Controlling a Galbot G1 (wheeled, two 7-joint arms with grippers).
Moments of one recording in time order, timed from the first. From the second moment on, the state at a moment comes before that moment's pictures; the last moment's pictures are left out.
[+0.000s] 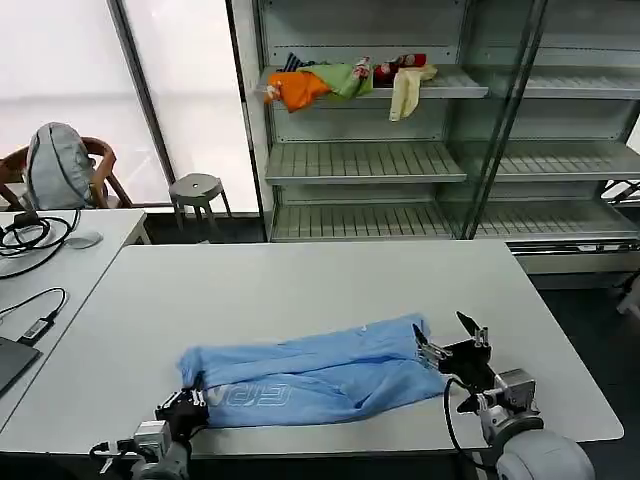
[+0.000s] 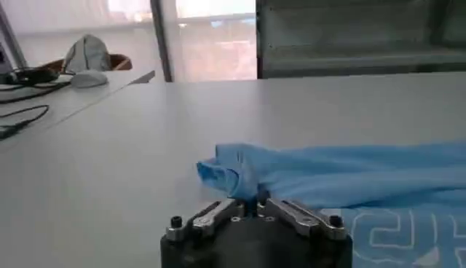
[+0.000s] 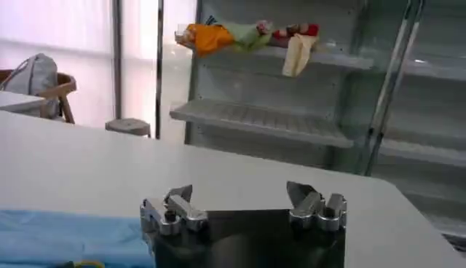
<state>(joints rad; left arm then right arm) 1.56 -1.10 -0.41 -2.13 -0.46 0.45 -0.49 -1.40 1.15 0.54 2.26 0.29 -0.54 0.02</state>
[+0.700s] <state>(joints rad) 1.55 -1.00 -0.91 -2.17 -0.38 0.54 -0.21 -1.40 1.15 0.54 2.26 0.27 -0.53 0.02</state>
